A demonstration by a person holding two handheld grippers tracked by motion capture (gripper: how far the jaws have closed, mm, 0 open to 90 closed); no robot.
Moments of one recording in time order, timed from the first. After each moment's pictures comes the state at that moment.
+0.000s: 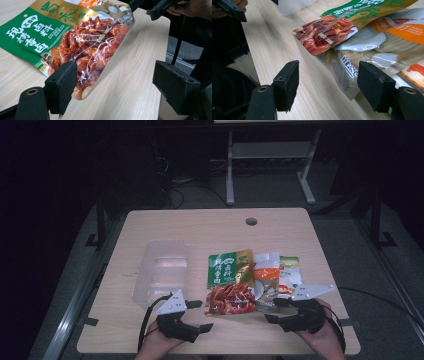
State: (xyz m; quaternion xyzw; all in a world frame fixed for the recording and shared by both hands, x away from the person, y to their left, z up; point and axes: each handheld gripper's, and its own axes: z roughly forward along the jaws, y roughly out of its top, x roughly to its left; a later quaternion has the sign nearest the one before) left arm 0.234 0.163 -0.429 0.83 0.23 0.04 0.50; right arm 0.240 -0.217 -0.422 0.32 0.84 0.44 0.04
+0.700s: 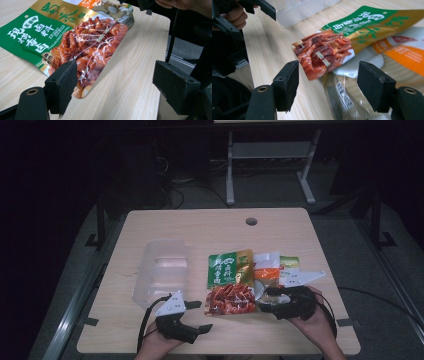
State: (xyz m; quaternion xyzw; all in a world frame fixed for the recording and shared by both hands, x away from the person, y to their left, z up) left arm 0.230 0.164 -0.428 0.83 0.23 0.05 0.50; right arm 0.269 -0.201 -0.408 0.30 0.84 0.45 0.03
